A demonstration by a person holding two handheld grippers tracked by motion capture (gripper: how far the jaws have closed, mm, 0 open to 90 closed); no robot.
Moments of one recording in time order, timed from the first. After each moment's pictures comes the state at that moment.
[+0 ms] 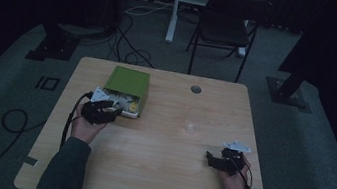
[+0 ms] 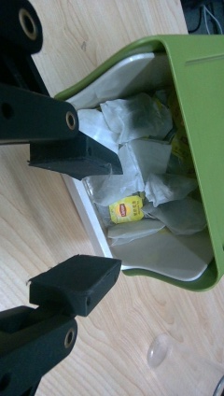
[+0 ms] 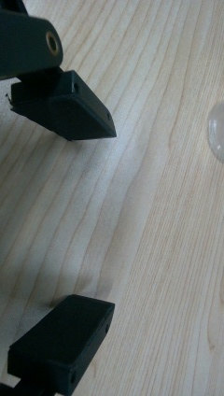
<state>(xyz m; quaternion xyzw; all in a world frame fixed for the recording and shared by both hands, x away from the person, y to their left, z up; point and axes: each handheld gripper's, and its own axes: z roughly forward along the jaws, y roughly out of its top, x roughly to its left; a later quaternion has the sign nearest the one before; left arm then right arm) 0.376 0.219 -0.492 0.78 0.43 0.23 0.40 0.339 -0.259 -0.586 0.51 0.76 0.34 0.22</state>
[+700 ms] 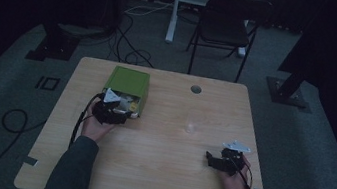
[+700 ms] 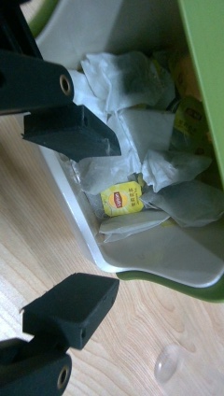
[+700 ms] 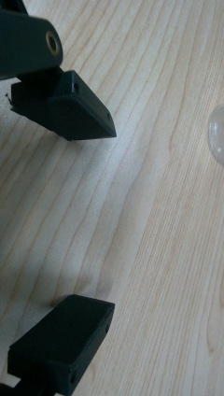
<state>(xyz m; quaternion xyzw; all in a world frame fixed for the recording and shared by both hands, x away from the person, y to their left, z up) 0.399 0.193 -0.511 0.79 0.42 0.22 0.38 0.339 -0.259 -0.586 0.50 0.76 0.34 0.22</state>
